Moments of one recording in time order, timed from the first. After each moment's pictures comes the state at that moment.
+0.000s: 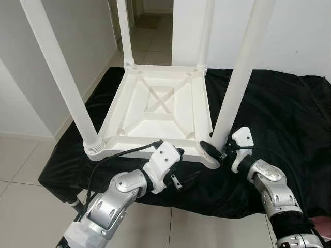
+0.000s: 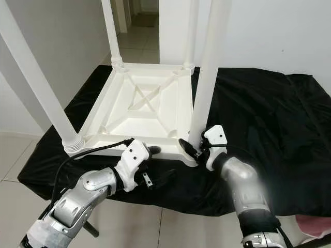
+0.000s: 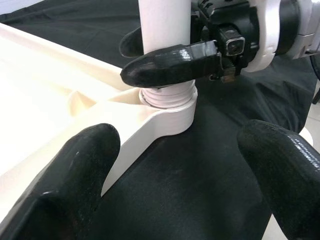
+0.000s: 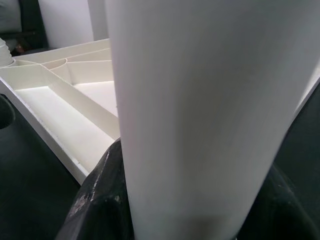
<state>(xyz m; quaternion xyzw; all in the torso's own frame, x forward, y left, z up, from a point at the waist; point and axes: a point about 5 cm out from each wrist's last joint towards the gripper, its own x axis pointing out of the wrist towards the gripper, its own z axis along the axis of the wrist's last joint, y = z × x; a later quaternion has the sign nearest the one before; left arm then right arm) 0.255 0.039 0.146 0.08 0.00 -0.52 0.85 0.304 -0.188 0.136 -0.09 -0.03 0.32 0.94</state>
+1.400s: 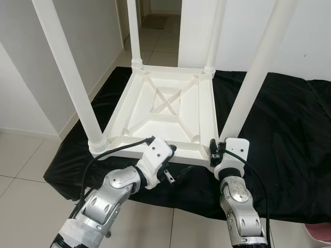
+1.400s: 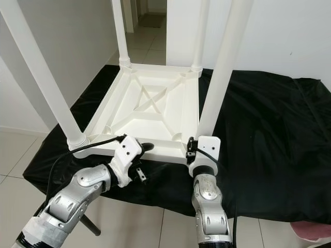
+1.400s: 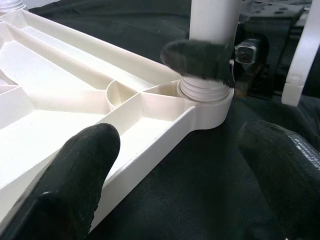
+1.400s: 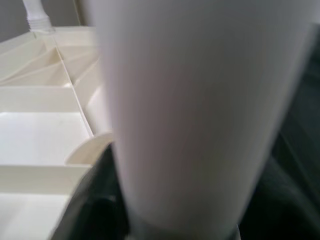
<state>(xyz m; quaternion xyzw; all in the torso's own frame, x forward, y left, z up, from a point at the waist) 0.266 0.054 0.144 0.08 0.00 -0.50 0.86 0.273 -0.147 0.130 0.01 -0.02 -0.08 1.00</state>
